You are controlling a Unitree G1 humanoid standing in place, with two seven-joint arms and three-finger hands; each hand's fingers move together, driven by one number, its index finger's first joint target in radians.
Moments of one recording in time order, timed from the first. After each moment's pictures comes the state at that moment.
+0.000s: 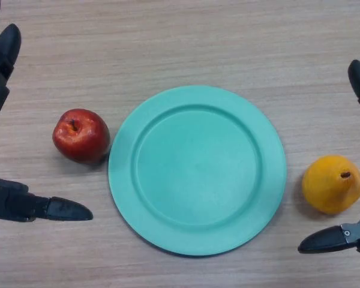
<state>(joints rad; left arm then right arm) 0.05 0.25 0.38 -0.83 -0.29 0.32 -0.27 0.14 -0.23 -0.15 -0.99 0.16 0.45 0.20</state>
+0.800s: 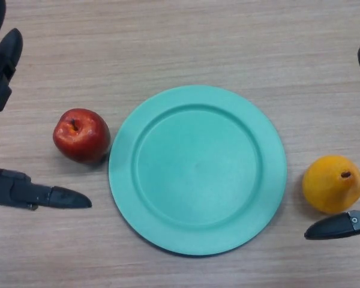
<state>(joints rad) -0.01 0.29 0.36 -0.71 -0.25 0.31 -0.27 0.09 -0.22 -0.20 -0.98 0.16 0.45 0.21</state>
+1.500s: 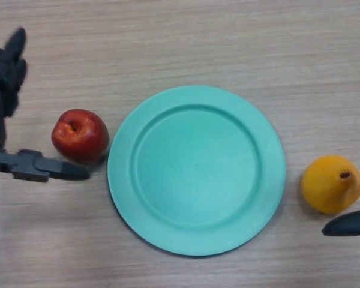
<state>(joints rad) -0.17 0.36 0.19 -0.06 0.03 0.01 -0.18 0.10 -0.21 -0.29 -0.98 0.16 0.45 0.24</state>
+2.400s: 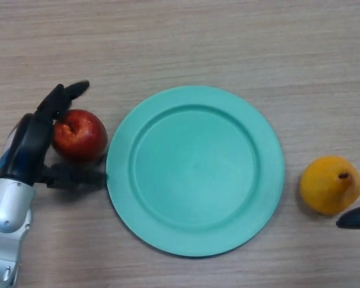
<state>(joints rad) -0.27 0.33 0.07 0.29 0.33 -0.24 0.01 0.09 -0.23 -0.34 -0.98 0.20 0.45 0.24</state>
